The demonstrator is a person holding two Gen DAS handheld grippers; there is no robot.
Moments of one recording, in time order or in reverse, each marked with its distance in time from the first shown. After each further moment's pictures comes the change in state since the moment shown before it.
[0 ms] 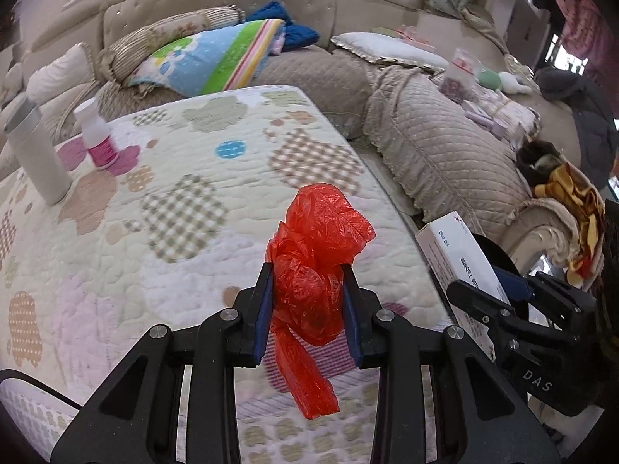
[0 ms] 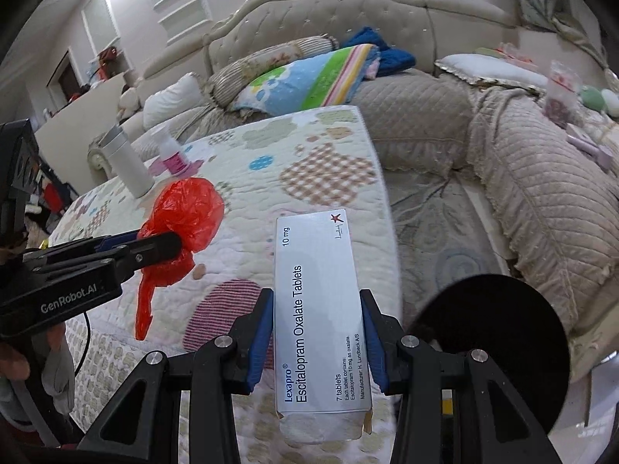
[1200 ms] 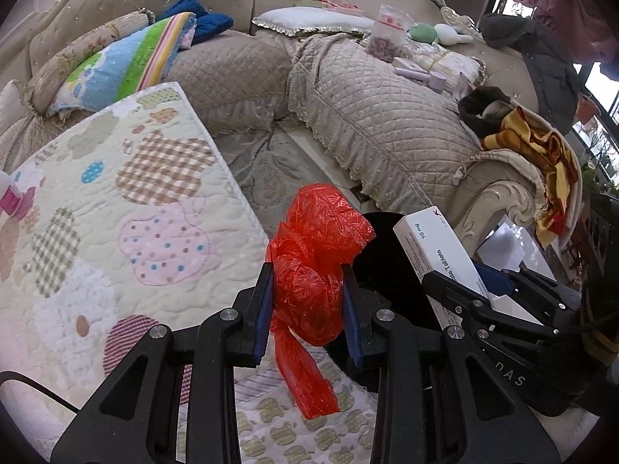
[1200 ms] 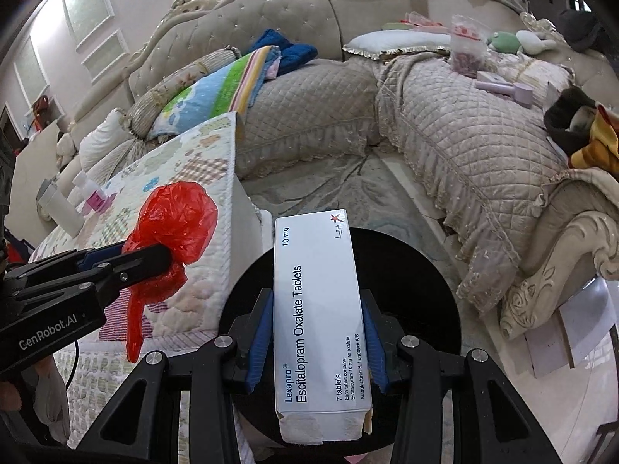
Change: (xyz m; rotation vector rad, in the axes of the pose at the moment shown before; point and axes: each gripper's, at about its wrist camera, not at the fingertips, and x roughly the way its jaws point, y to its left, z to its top) left arm 0.051 -0.134 0.007 0.167 0.082 -0.139; right arm -0.037 -0.121 -0.035 0.207 0.001 -0.154
